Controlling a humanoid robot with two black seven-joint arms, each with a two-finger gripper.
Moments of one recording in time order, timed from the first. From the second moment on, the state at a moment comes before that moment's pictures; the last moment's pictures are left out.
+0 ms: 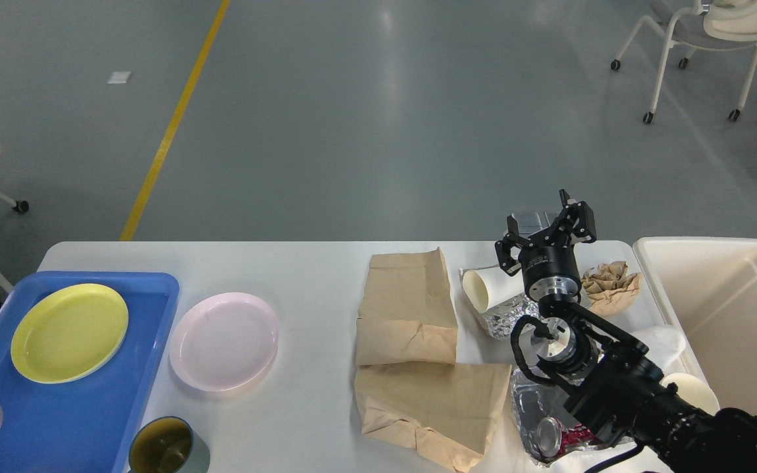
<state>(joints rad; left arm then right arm) -1.57 0.90 1.54 -1.32 0.26 -0.05 0.00 0.63 -0.02 0.70 0.57 0.12 0.10 0.65</state>
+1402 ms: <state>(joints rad) -1.38 0.89 1.41 -1.20 0.26 -0.04 0.02 0.63 -0.02 0.70 0.57 0.12 0.10 0.65</state>
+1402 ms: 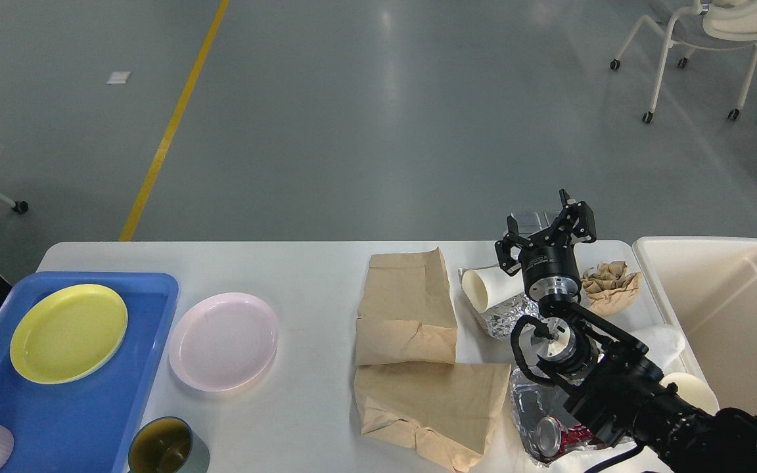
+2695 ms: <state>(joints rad) -2.13 0.51 1.31 -1.22 0.00 -0.72 0.01 0.63 -0.02 0.70 0.57 0.12 0.09 0.65</state>
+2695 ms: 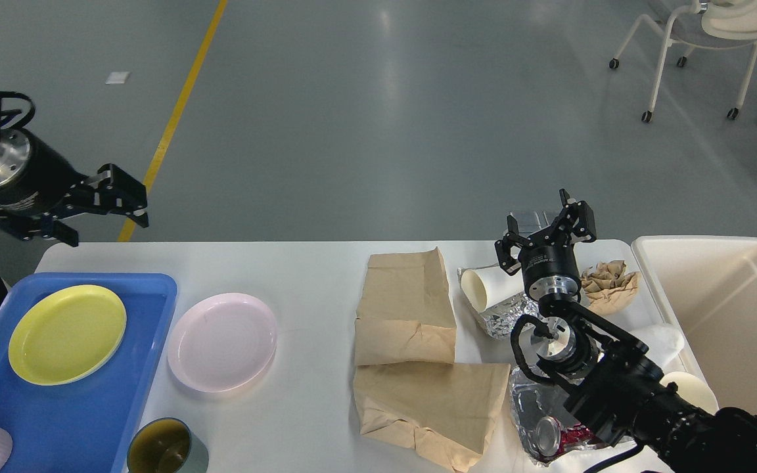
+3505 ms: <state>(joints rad) -1.99 0.41 1.19 -1.41 0.00 -0.73 0.18 0.63 -0.02 0.70 0.57 0.12 0.09 0.65</state>
